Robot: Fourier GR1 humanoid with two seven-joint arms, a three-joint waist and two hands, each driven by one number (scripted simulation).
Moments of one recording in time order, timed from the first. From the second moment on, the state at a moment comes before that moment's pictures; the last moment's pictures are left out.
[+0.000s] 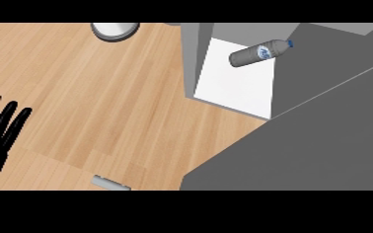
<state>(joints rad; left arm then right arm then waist) 0.25 0.80 -0.11 -1.80 1.03 -0.30 -0.46 0.07 -0.37 0.50 -2.28 -0.15 0.51 0.28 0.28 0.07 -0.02</state>
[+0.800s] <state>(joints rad) 0.25 0.79 -0.10 -1.76 1.05 -0.30 -0.46 -0.43 -0.07 0.36 -1.80 -0.11 0.25 0.52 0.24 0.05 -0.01</state>
